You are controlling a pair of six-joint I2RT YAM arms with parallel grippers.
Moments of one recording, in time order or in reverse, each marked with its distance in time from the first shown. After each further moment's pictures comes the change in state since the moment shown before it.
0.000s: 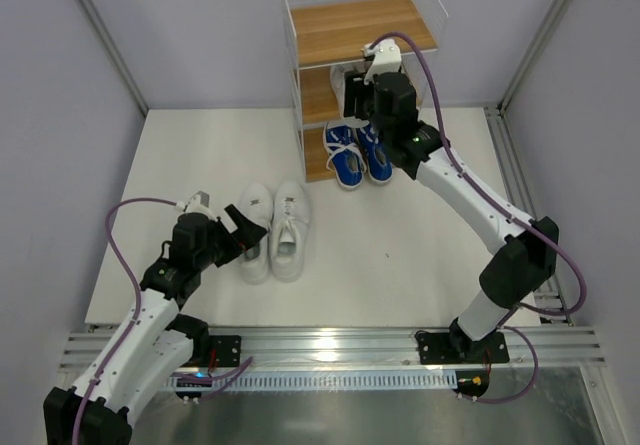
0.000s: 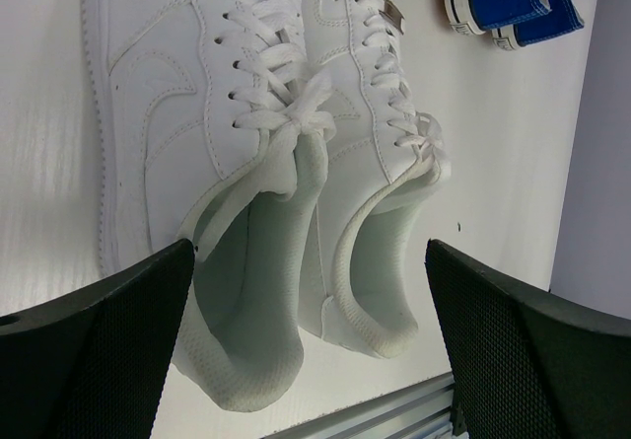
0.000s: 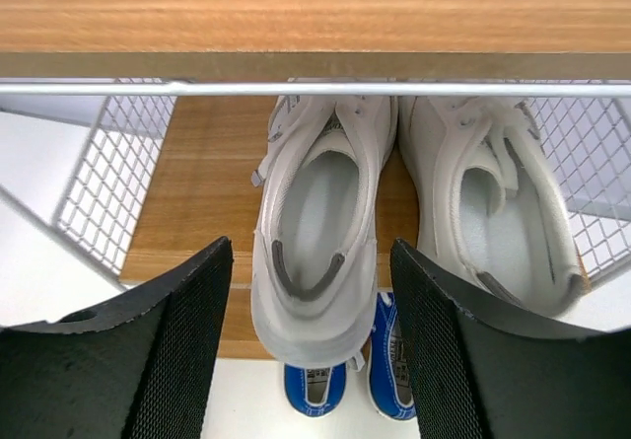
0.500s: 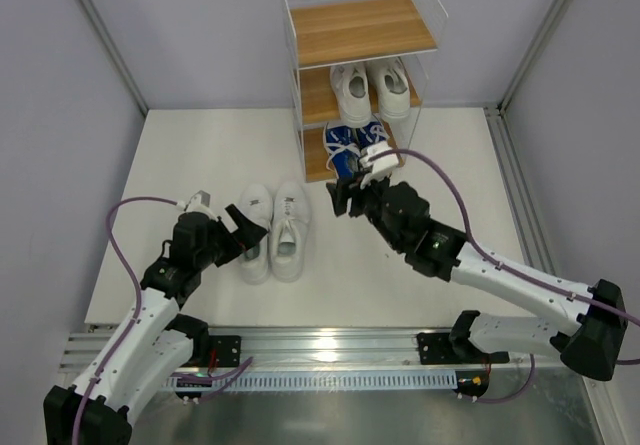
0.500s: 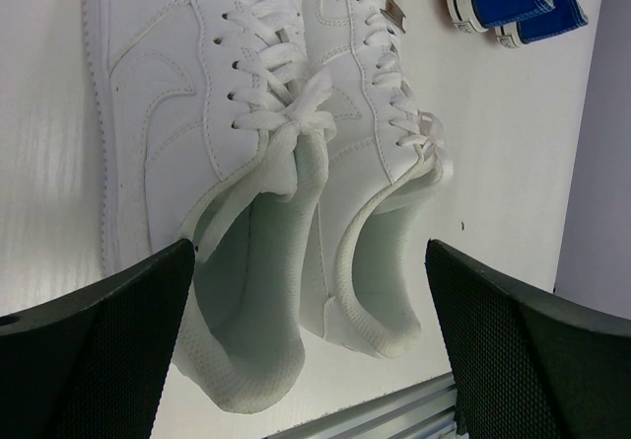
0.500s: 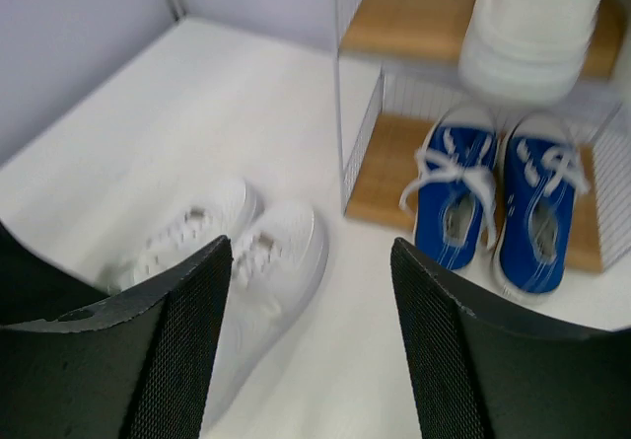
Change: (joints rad) left arm 0.000 0.012 0.005 -0.001 0.000 0.008; right arm 0.323 -0.510 -0.608 0.206 0.056 0.043
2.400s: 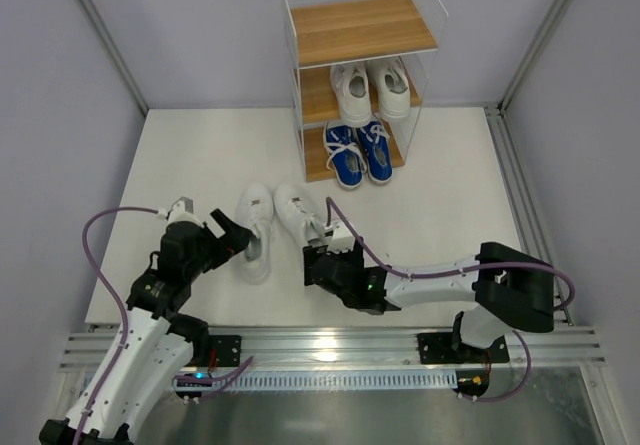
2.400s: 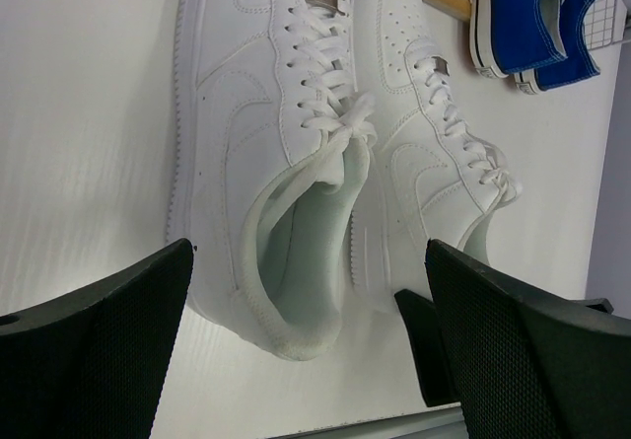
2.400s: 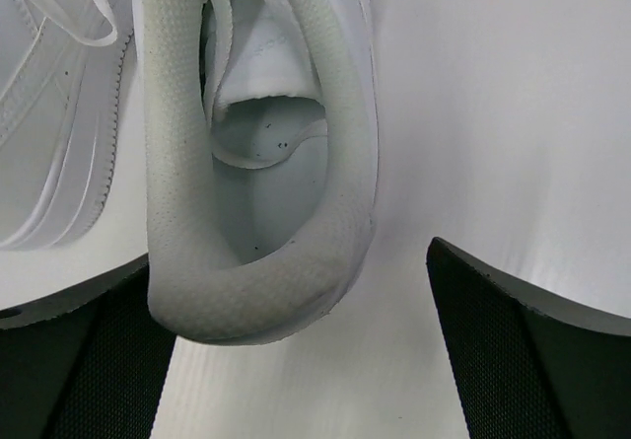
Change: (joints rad) left arm 0.005 -0.167 0.035 -0.180 -0.138 0.010; right arm 0.382 0.412 -0.285 -0.048 0.338 0.698
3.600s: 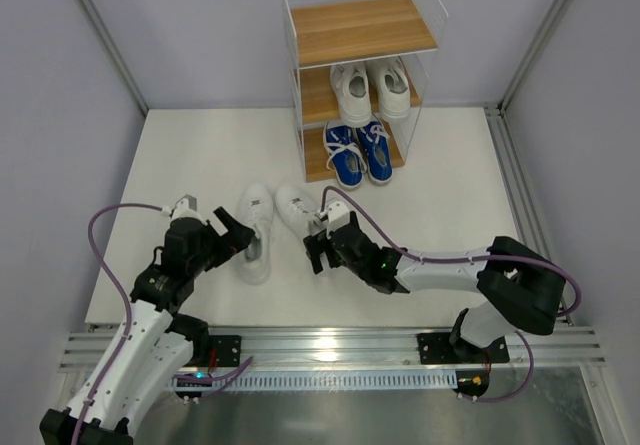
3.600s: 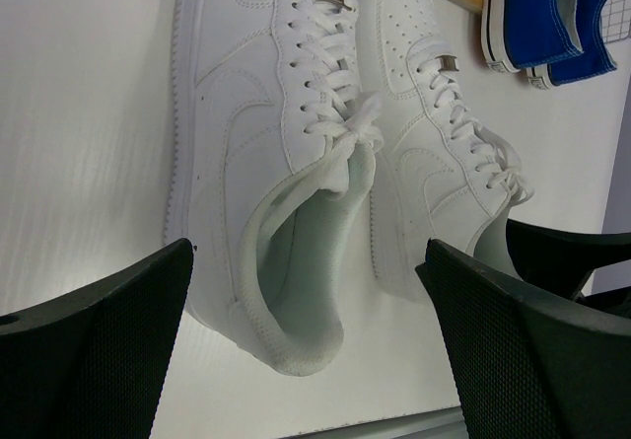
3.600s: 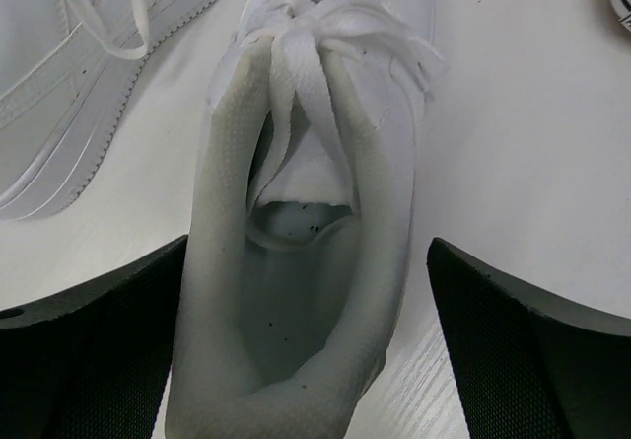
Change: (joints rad) left arm 0.000 0.061 0.000 0.032 0.012 0.000; right arm -0.226 -0.069 -0.093 0.261 -0.421 -0.519
